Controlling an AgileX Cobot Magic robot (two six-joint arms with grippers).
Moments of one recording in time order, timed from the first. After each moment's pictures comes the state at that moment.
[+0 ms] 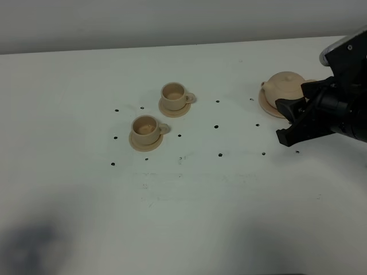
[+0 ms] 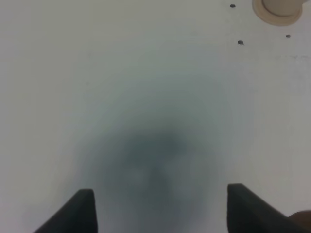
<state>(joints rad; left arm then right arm) -0.38 0.21 -0.51 0.27 1.12 -0.39 0.37 1.32 -0.71 1.31 0.10 -1.46</state>
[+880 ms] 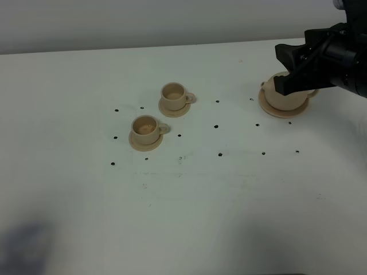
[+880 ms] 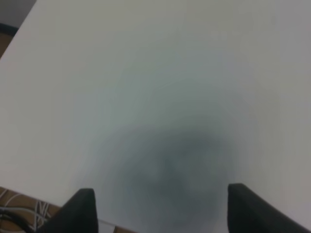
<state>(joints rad) -0.01 0.17 -0.51 0.23 1.12 -0.38 0.37 1.32 -0.87 1.32 0.07 -1.39</state>
